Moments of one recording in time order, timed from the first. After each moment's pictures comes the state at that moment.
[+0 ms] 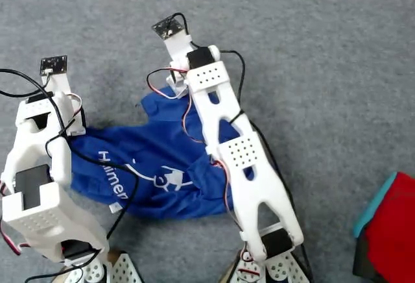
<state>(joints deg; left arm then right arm) -21.9 11.3 24.2 47.3 -17.4 -25.3 76.6 -81.9 86.1 3.8</state>
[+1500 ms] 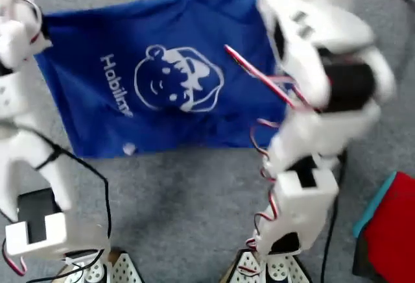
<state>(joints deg) -18.5 -3.0 -47.3 85.7 -6.4 -7.5 16.1 -93.7 87.5 -1.5</state>
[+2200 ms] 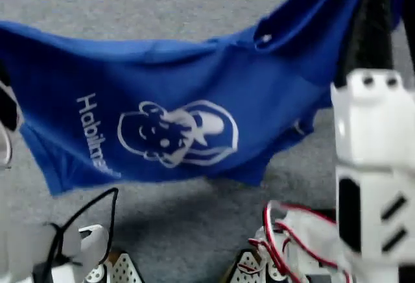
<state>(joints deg) -18.5 -21.8 -70.3 100.3 -6.4 -4.0 -10.0 -94.5 87.5 -1.5</state>
